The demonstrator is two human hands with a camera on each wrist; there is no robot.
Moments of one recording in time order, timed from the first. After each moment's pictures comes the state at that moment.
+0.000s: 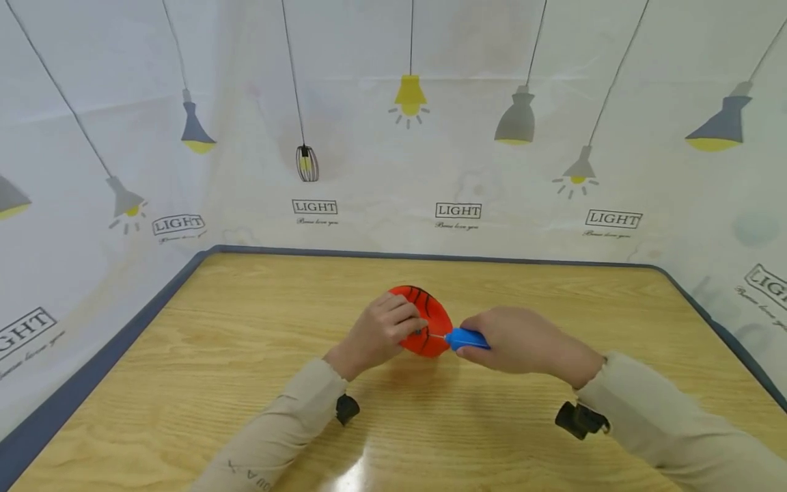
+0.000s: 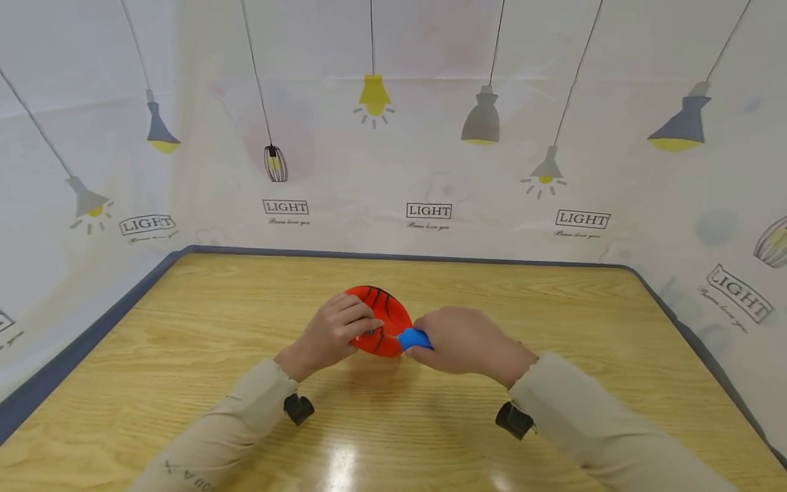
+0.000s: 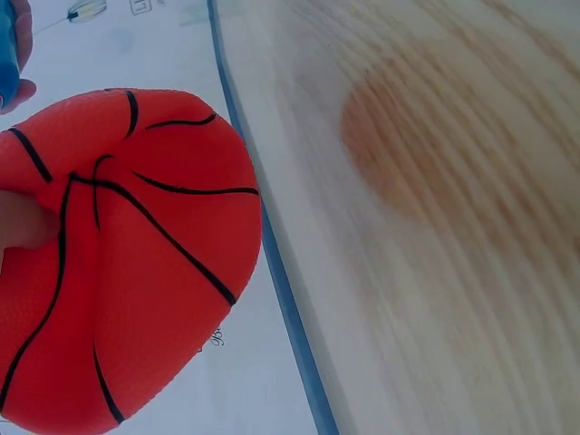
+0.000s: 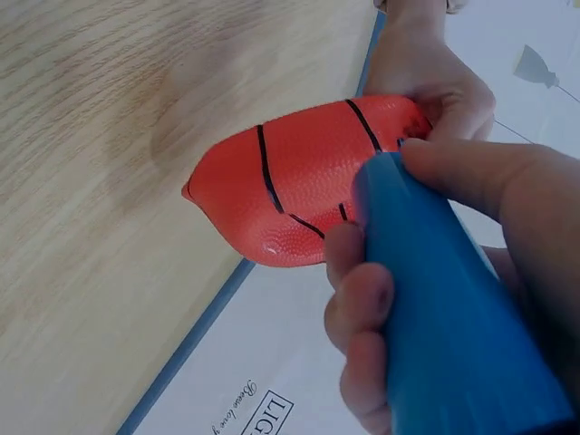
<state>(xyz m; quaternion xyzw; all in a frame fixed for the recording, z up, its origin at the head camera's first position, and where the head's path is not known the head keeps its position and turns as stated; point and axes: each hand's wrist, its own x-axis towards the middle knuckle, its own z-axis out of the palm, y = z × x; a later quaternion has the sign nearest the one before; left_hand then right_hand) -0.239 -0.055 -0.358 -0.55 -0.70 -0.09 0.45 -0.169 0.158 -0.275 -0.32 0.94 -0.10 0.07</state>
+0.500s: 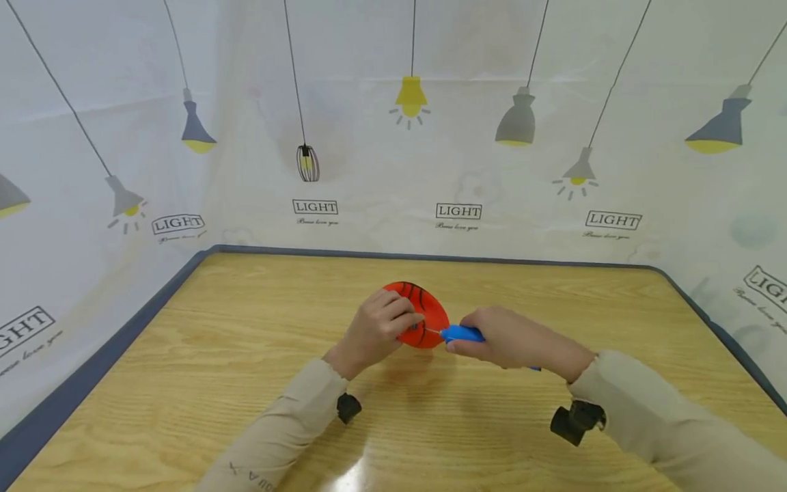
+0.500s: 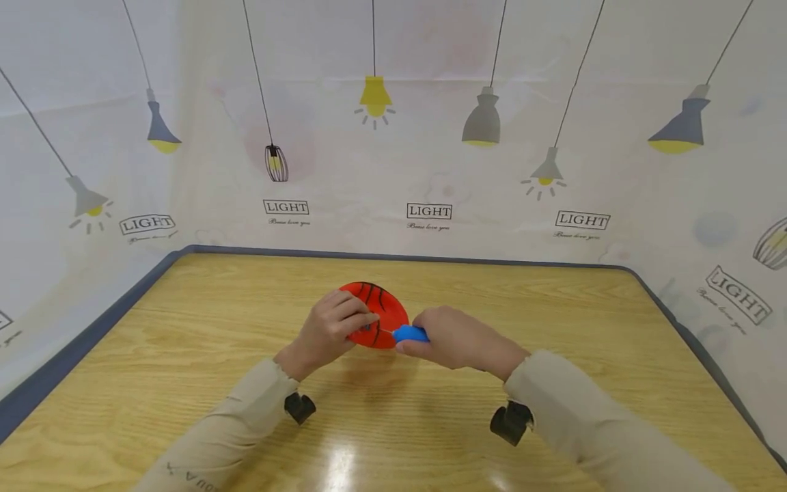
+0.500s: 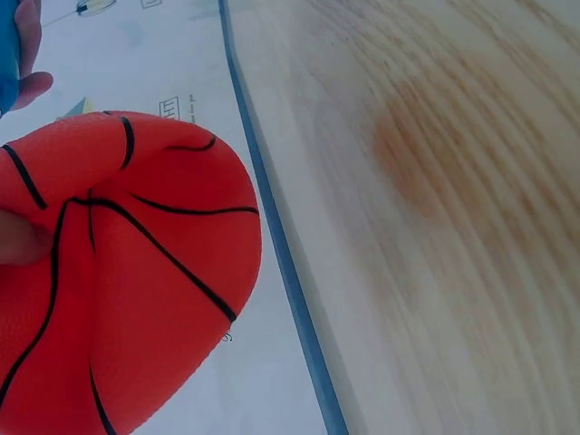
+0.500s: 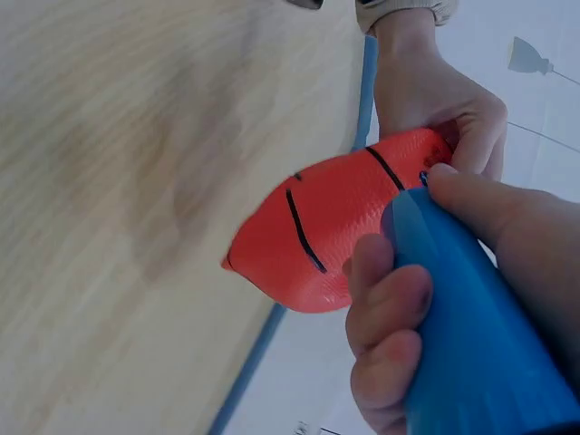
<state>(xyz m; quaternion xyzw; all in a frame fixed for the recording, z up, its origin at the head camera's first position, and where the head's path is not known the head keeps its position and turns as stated) -0.239 -0.058 -0.355 -0.53 -0.70 -0.11 0.48 -0.179 0.156 -0.284 -0.30 0.92 -0.22 0.13</state>
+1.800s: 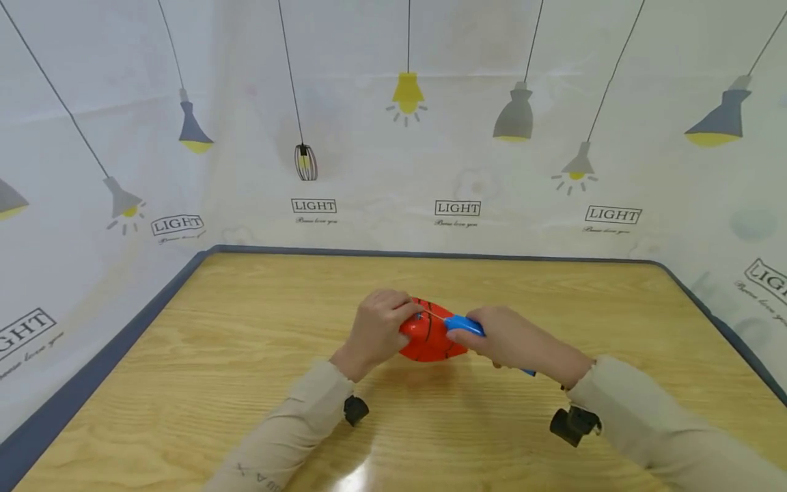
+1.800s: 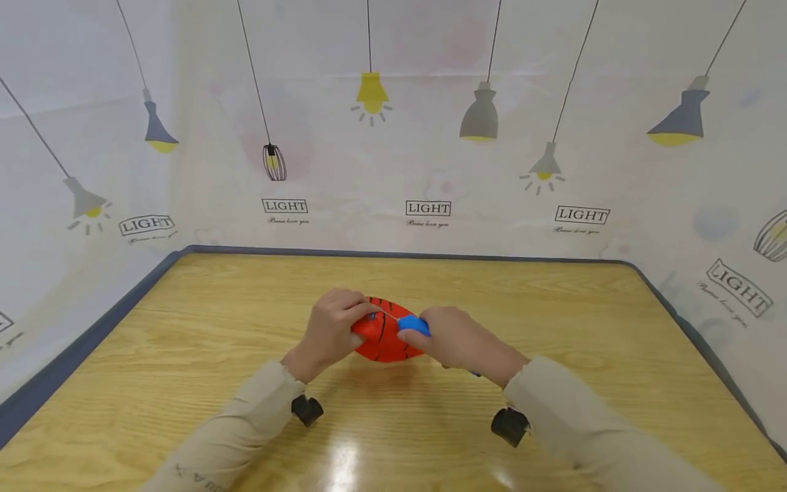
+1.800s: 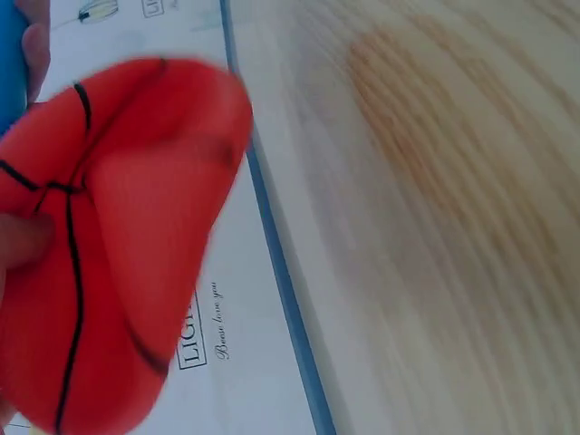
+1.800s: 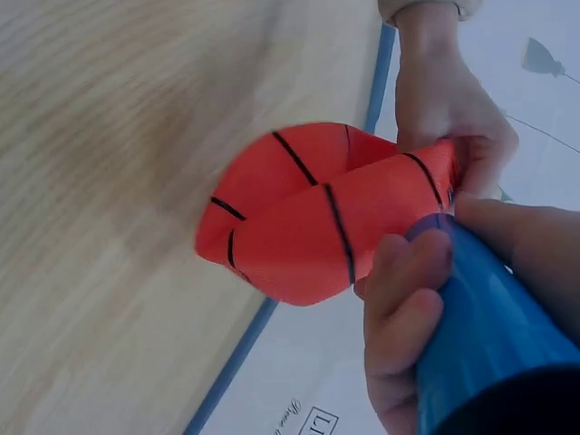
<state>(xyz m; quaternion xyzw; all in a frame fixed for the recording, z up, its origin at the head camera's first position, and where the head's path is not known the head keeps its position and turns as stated) -0.235 -0.052 -0.360 -0.42 -0.80 -0.14 0.41 -0.173 0.154 -0.295 -0.18 0.94 -0.27 0.12</state>
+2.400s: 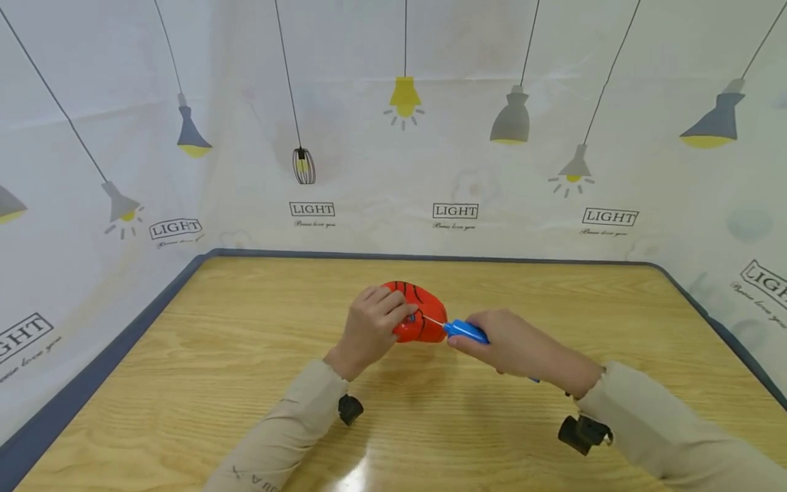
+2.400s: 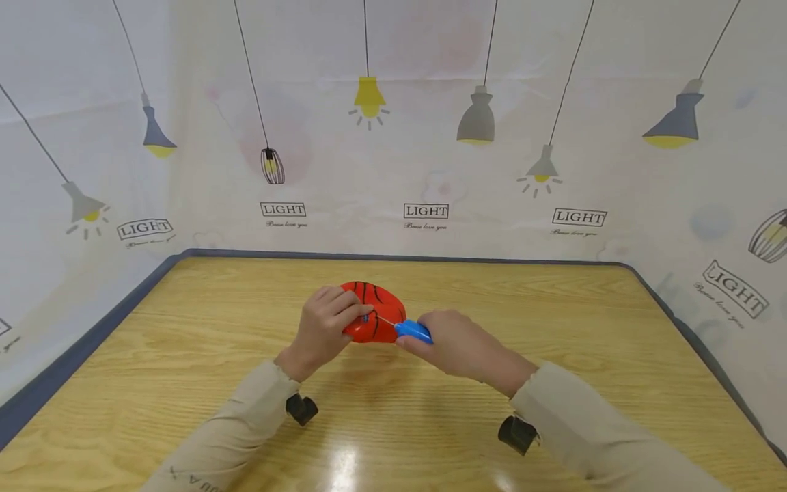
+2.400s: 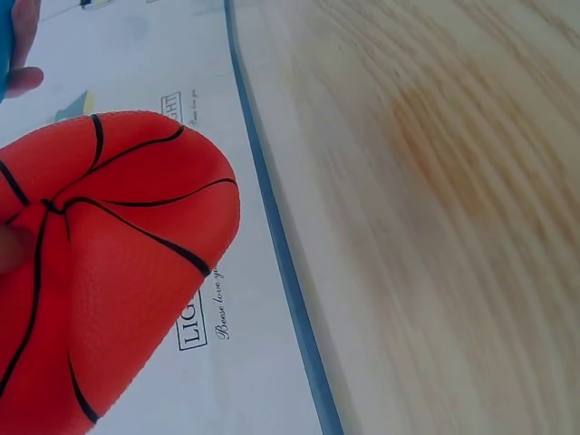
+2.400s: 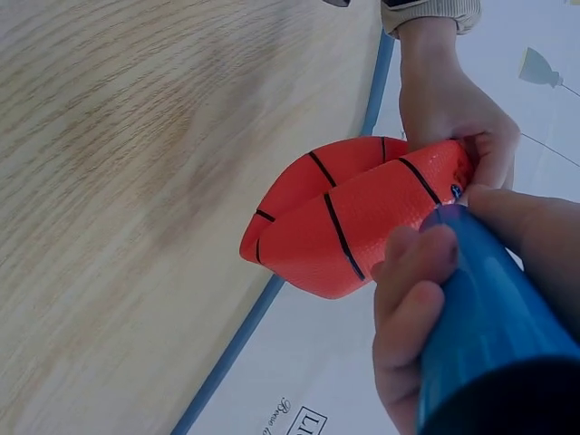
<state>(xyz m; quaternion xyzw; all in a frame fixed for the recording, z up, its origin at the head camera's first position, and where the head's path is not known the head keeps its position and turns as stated) -0.237 -0.054 -0.355 -0.44 -0.75 -0.10 0.49 -0.167 0.160 -0.286 -0.20 0.93 -0.28 0.12</state>
